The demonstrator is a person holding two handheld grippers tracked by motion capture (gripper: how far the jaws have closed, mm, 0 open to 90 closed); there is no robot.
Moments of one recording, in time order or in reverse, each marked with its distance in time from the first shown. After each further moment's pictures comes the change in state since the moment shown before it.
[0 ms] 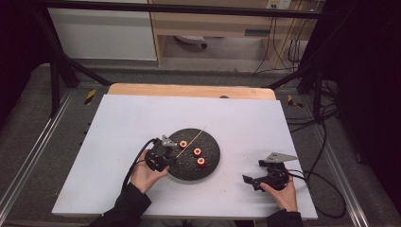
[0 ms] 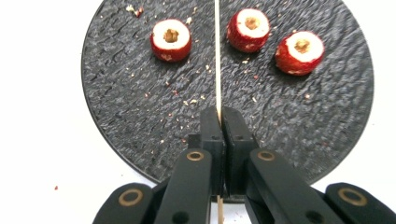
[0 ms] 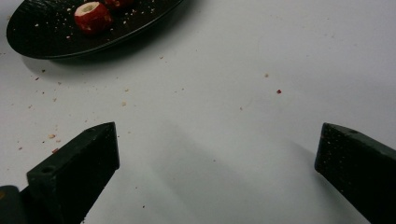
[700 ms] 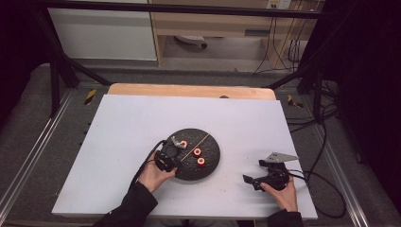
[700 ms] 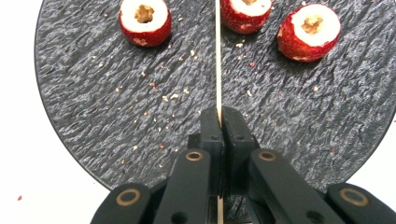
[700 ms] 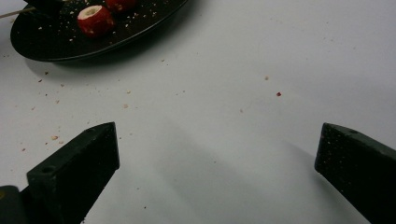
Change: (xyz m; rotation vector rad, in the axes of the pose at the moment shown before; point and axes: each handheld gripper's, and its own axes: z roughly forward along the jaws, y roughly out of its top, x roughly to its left) left arm -0.015 0.011 0.026 0.137 0.038 0.016; right arm -0.001 0.000 -0.001 -0.010 0.003 -0.012
